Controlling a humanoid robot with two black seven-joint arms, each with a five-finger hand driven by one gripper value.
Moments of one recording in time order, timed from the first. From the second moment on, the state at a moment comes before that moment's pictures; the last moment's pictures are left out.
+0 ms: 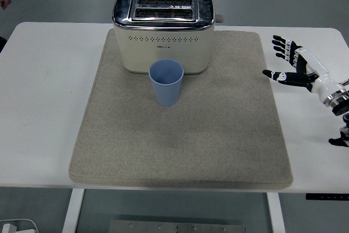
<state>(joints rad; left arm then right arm) -0.04 0.00 -0.04 -0.11 -0.04 -0.13 -0.08 0.79 -0.52 0.32 0.81 -0.53 -0.05 0.61</state>
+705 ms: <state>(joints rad) -0.04 0.00 -0.04 -0.11 -0.04 -0.13 -0.08 0.97 -0.29 0.32 0.47 -0.24 -0.05 0.40</state>
